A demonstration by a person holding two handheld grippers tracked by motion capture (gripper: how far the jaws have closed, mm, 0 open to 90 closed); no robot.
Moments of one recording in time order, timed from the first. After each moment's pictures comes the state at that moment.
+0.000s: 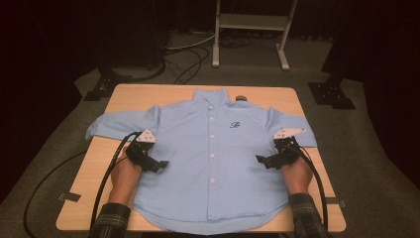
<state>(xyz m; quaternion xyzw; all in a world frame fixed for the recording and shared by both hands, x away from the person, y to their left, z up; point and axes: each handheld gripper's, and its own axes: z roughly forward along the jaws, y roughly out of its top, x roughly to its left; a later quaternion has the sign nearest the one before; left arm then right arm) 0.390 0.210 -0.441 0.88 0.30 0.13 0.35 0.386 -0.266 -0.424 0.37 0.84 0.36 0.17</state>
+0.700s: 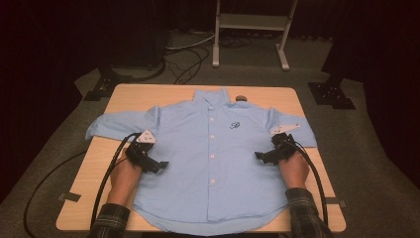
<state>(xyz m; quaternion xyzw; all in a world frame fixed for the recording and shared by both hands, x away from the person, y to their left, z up) 0.386 0.209 -0.440 0.88 0.31 0.13 0.34 0.411 -0.270 -0.445 0.40 0.84 0.33 0.15</state>
